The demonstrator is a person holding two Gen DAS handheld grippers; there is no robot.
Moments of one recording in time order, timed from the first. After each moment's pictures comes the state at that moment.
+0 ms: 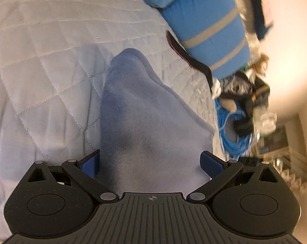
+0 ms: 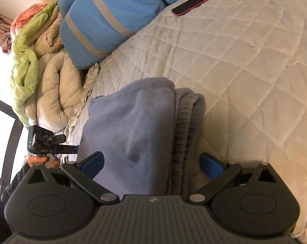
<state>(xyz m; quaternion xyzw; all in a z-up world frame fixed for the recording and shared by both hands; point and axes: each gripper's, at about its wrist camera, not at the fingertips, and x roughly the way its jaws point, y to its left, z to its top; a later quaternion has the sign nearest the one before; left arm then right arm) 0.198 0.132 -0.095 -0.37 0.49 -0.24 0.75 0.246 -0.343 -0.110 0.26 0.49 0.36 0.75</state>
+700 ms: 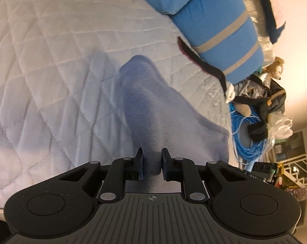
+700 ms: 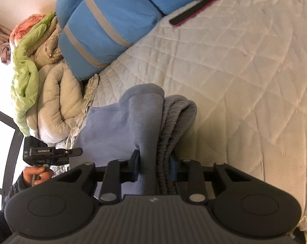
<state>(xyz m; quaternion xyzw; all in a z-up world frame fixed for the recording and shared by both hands) 0.184 0.133 -0.055 -0.33 0.50 -0.20 0.77 0.237 -0.352 -0.085 0.27 0.47 0.34 0.77</state>
